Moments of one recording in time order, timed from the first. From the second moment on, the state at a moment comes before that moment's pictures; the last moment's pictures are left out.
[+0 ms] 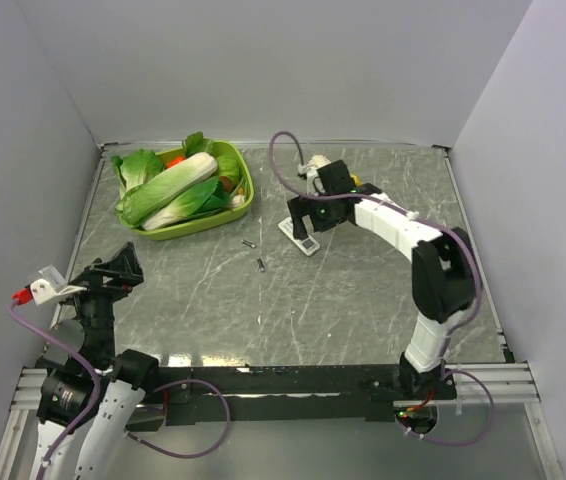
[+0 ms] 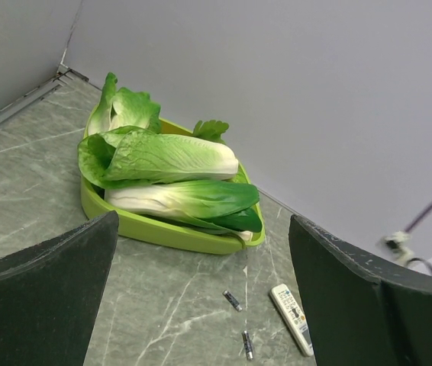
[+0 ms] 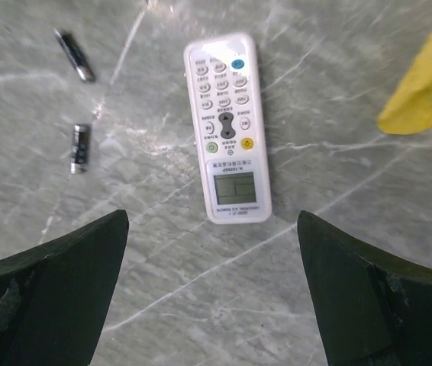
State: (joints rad) left arm -0.32 0.03 0.60 -0.39 -0.53 -0.55; right arm 0.45 1.75 1.35 -0.49 -0.22 0.03
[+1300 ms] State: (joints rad) left arm -0.31 0.18 0.60 -0.34 -0.30 -0.46; right arm 0.54 1.80 1.25 -0.54 -0.06 -0.03
